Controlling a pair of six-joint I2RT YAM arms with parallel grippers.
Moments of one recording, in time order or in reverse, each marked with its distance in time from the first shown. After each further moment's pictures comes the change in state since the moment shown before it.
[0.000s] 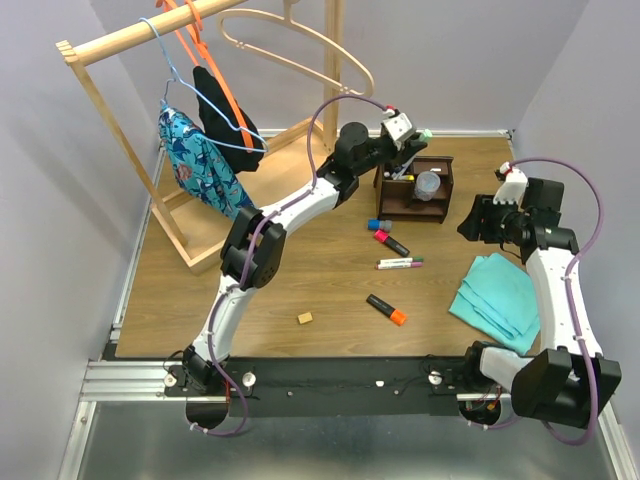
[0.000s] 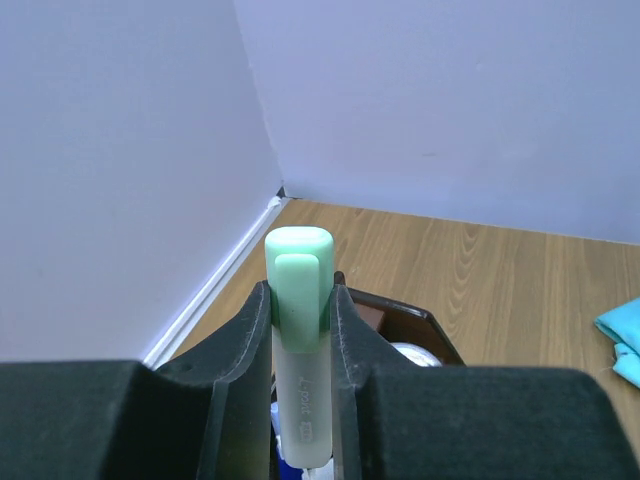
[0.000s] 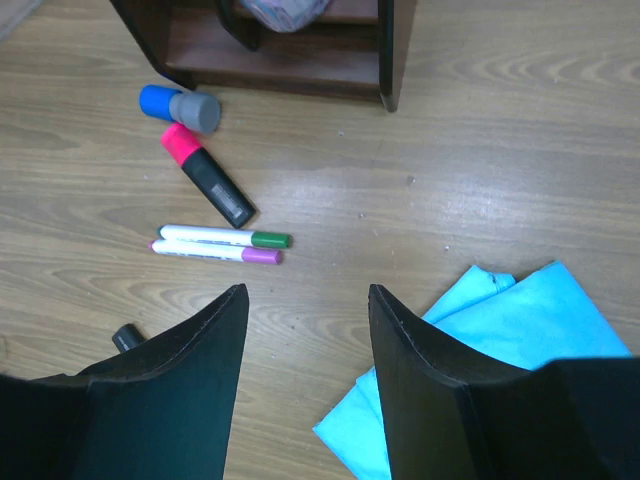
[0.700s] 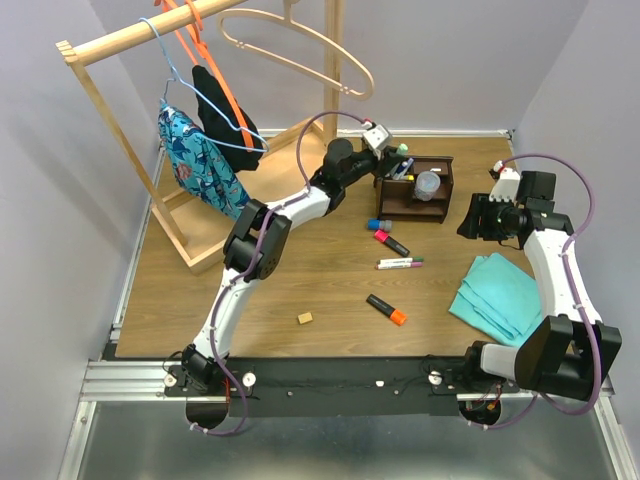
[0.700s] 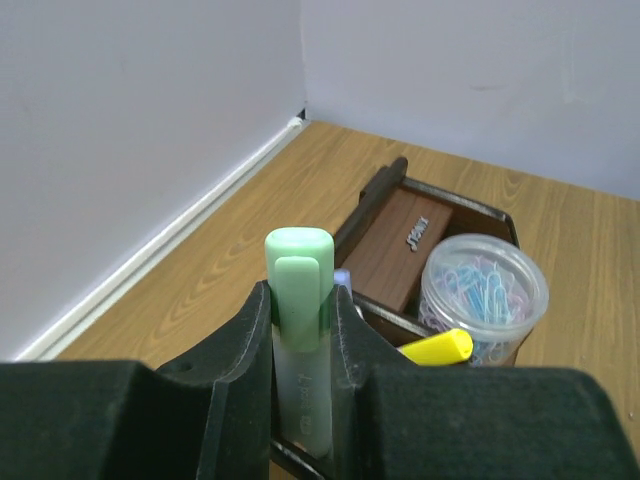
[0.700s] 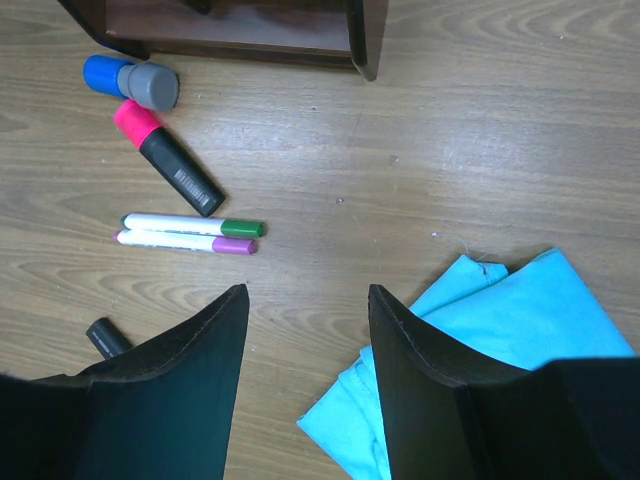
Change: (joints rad) left arm 0.078 0.116 -0.093 0.160 -0.015 -0.127; right arm 0.000 0.158 0.052 -0.042 0.039 -0.032
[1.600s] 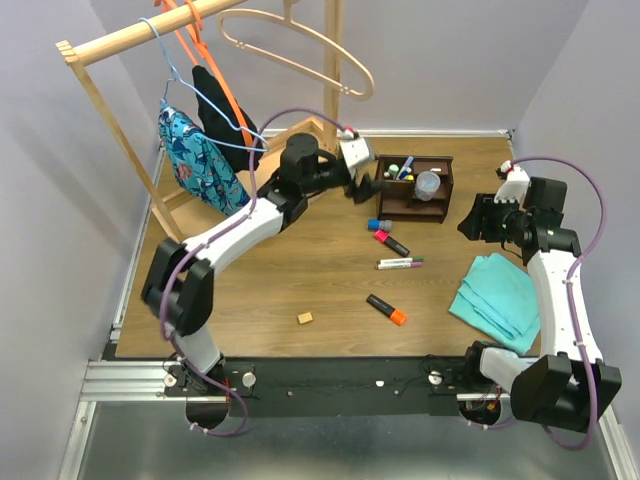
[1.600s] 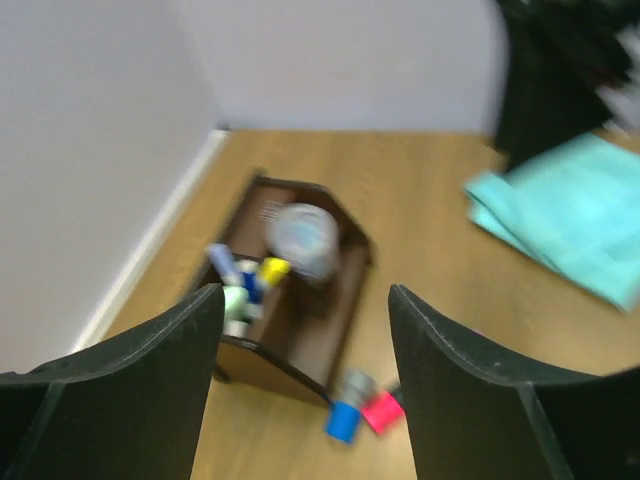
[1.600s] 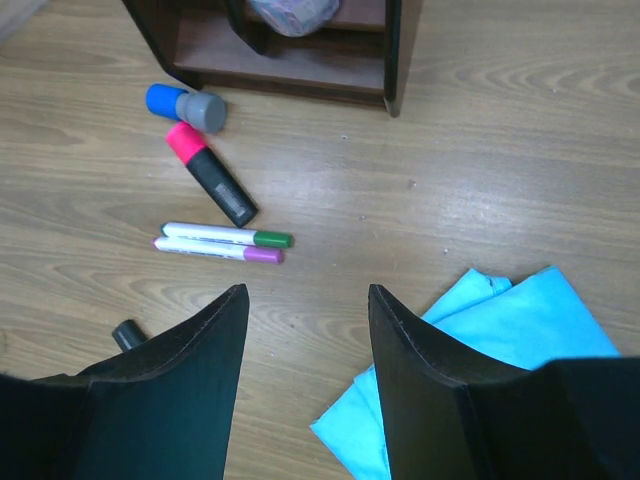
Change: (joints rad) left arm -0.003 -0.621 -0.471 -0.225 0.140 0.167; right arm 0.000 -0.141 -0.029 0.013 -0.040 0.006
